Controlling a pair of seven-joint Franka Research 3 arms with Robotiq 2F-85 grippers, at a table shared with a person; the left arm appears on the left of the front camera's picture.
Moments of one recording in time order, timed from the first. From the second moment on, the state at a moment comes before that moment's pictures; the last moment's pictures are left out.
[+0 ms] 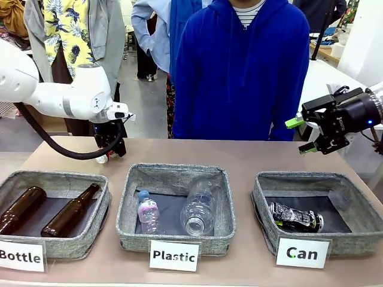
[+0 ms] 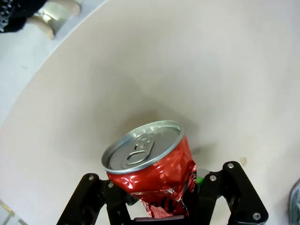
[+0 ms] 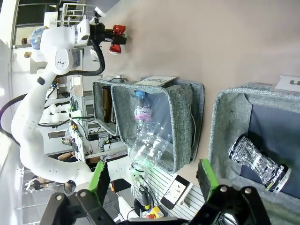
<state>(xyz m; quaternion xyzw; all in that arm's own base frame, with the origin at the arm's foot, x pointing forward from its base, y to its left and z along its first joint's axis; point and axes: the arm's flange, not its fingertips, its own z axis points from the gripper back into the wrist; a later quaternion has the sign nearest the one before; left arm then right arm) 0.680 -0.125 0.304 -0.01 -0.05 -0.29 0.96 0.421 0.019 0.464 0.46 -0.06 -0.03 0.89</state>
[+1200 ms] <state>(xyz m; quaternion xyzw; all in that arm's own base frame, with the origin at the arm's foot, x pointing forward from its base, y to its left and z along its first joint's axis) 0.337 -0.106 0.447 -0.07 -0.16 -0.74 0.65 0.421 0.019 0.465 0.46 -0.06 -0.03 0.89</state>
